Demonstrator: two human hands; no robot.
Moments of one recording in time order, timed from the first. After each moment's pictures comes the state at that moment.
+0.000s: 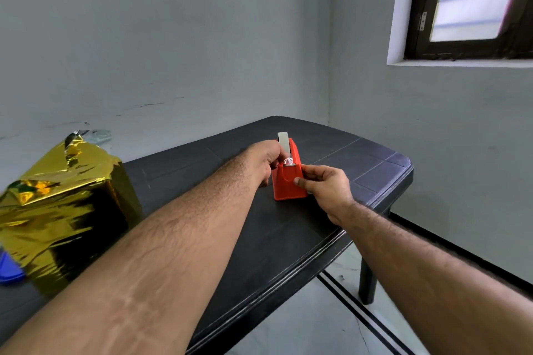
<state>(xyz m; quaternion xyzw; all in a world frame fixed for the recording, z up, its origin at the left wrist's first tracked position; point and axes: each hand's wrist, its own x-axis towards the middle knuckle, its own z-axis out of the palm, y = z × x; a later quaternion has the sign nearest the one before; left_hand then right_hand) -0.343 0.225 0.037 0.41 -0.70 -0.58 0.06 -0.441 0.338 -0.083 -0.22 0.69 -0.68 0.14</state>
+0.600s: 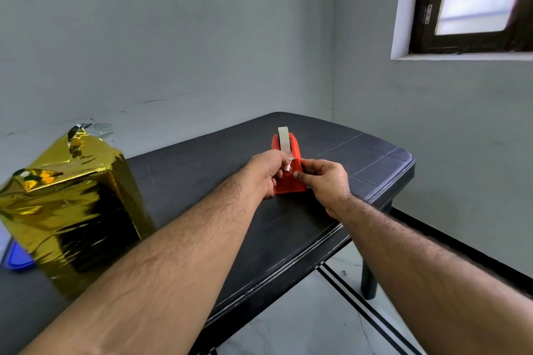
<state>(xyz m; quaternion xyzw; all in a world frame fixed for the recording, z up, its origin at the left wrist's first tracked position) -0.333 0.242 0.002 0.42 -0.67 -0.61 0.10 -0.444 0.336 -0.094 -0.24 0.69 -0.68 0.11</state>
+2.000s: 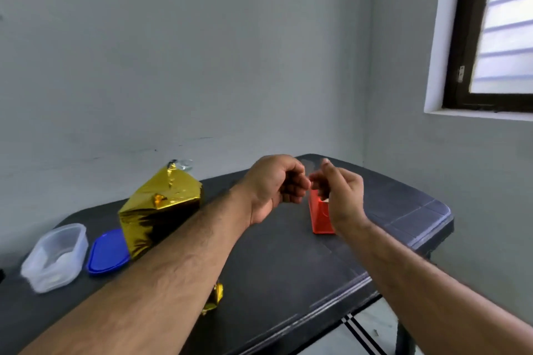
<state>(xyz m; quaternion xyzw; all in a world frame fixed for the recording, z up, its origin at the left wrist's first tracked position) -0.199 0.256 0.099 0.14 -0.72 -0.66 0.19 -0.342 0.331 0.013 -0.31 0.52 -0.80 0.03</state>
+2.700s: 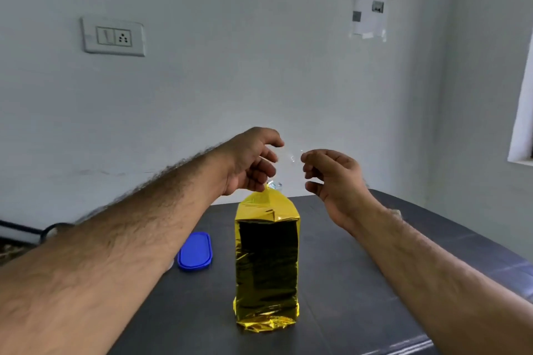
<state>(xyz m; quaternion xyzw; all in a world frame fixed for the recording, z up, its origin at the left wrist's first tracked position) -0.019 0.169 0.207 0.32 -0.73 -0.54 0.27 -0.179 0.266 0.143 -0.41 0.45 -0.76 0.23</state>
